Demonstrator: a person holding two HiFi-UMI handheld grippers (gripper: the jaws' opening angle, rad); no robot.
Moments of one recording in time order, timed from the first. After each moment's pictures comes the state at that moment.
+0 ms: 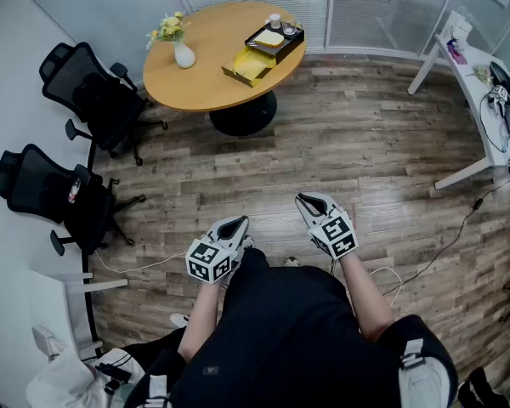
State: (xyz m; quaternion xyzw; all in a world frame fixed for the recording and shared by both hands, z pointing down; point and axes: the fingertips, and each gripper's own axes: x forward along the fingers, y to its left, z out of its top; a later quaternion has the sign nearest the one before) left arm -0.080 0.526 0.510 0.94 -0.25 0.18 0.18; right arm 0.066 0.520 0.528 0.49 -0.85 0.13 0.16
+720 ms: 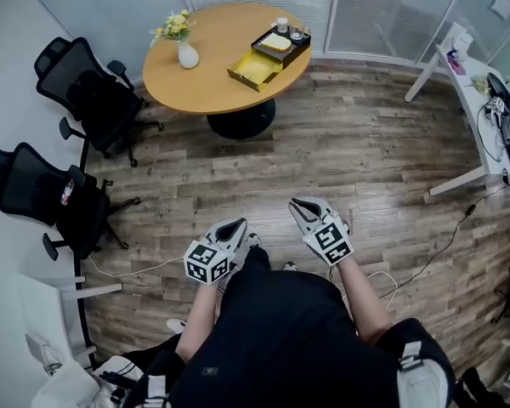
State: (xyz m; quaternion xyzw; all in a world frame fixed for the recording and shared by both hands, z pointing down) left arm -0.121 0.485 0.516 0.94 -0.24 0.16 0.20; right arm 0.006 0.484 0.510 0.46 -0.86 0.08 0.21
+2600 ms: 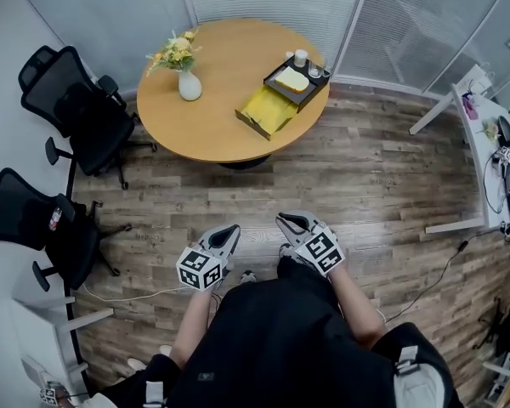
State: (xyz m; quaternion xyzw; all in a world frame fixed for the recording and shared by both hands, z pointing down) left arm -0.109 0.246 0.526 0.93 -0.25 0.13 0.23; right arm -0.002 0.254 0.531 0.40 -0.88 0.12 0.21
